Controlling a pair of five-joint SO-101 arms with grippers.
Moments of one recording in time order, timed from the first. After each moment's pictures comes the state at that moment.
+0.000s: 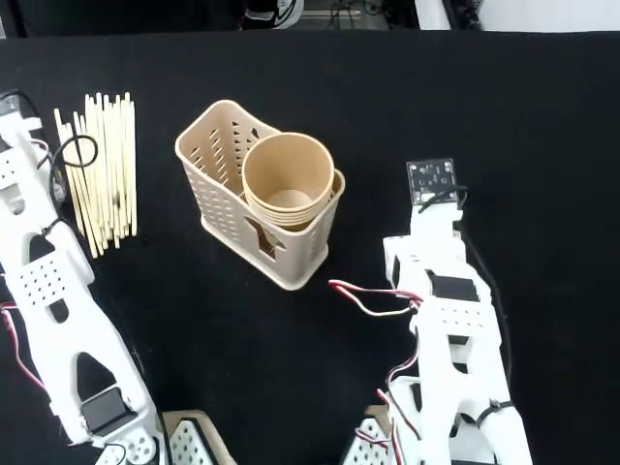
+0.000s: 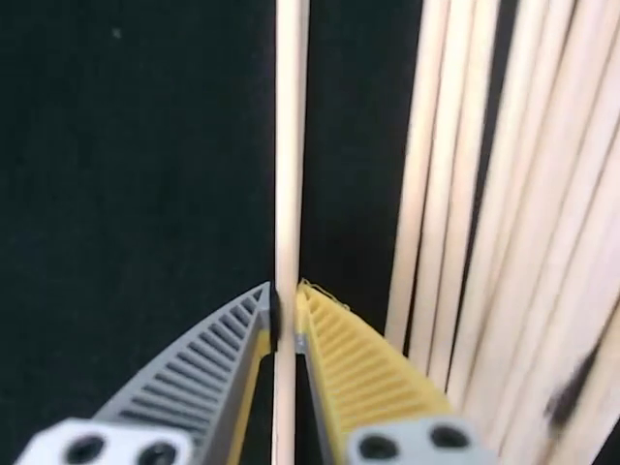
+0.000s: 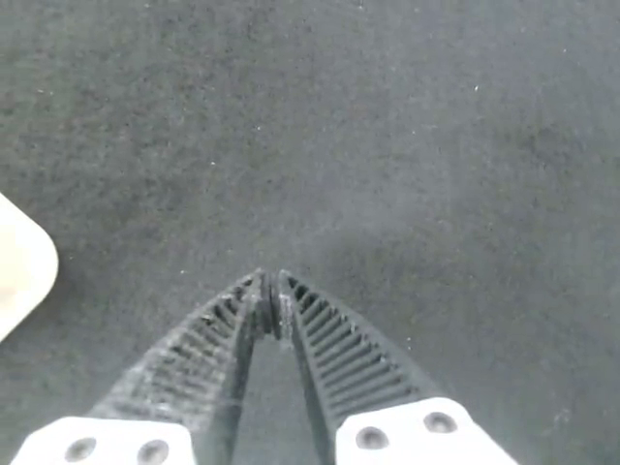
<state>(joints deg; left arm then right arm) -36.5 74.1 -87.3 99.0 -7.8 5.6 -41.2 71.7 30.2 10.2</state>
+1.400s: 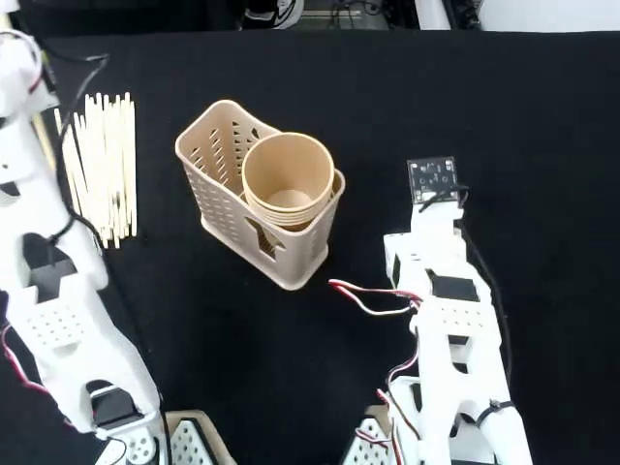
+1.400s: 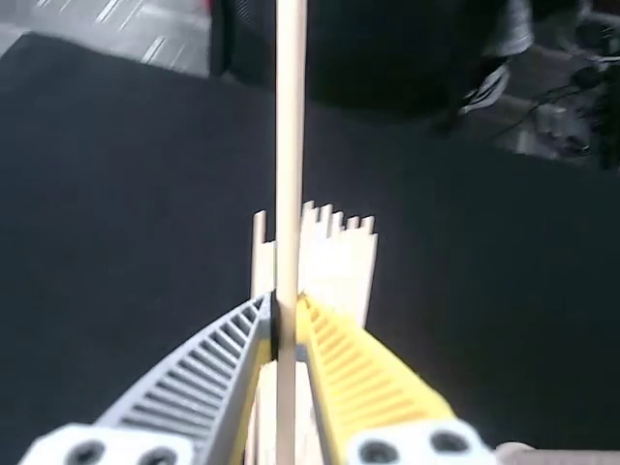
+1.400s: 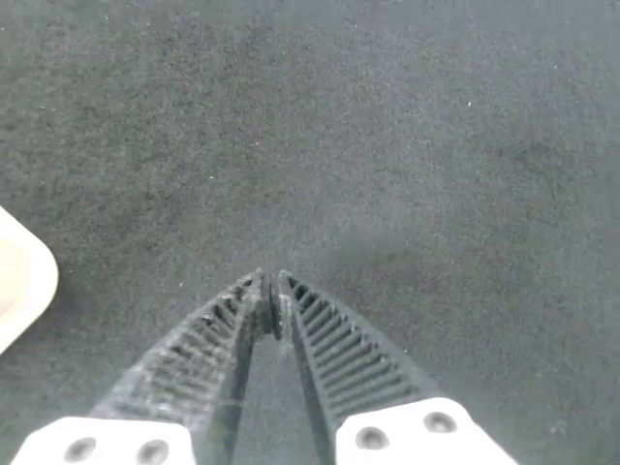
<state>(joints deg) -22.7 25.3 -81.6 101.0 -0.3 5.6 -41.2 71.7 28.7 10.2</state>
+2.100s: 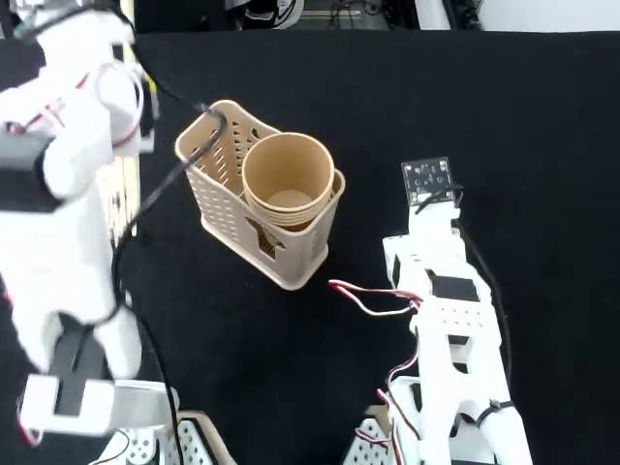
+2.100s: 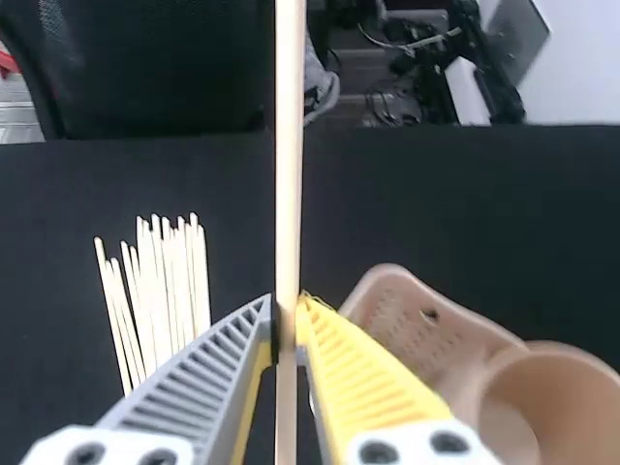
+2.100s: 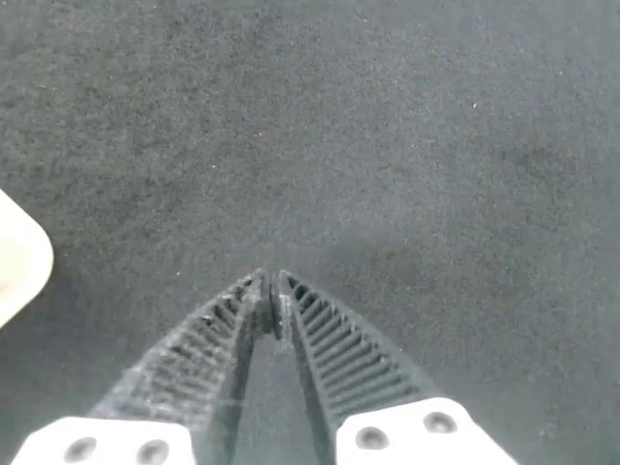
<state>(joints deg) -1.4 -8.8 -49.9 101.0 0.5 5.6 -41.2 71.7 29.4 13.1</state>
